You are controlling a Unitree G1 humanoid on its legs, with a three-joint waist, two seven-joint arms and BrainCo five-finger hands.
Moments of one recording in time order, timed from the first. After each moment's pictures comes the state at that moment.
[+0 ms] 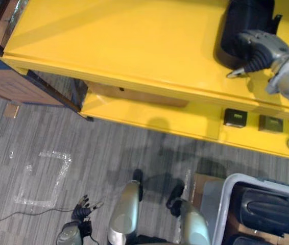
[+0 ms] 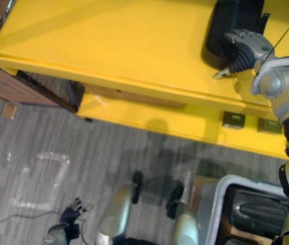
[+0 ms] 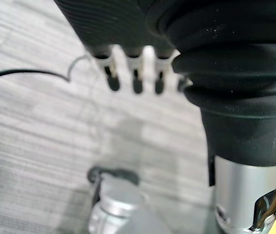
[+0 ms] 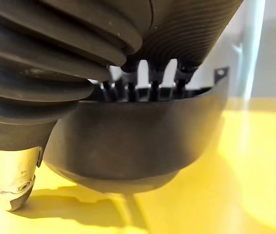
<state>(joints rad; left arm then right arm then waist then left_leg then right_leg) 0.13 0.26 0.04 0.75 -0.31 -0.08 0.00 -1.14 -0.98 0.53 0.77 -0.48 -0.26 0.05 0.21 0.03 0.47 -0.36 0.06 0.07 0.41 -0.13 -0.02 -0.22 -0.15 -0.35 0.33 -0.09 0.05</state>
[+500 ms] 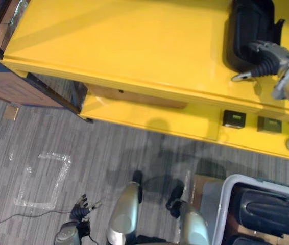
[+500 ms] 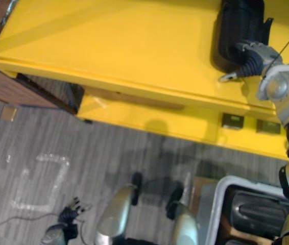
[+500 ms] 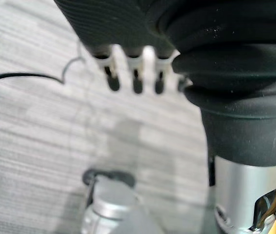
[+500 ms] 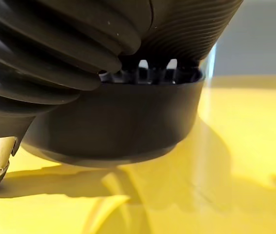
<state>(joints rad) 0.15 0.27 0.04 0.72 -0.31 -0.08 0.00 -1.12 -0.98 0.48 0.84 -0.47 -0.21 0.11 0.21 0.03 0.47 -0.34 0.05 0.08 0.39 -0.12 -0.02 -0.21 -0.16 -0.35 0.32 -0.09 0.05</state>
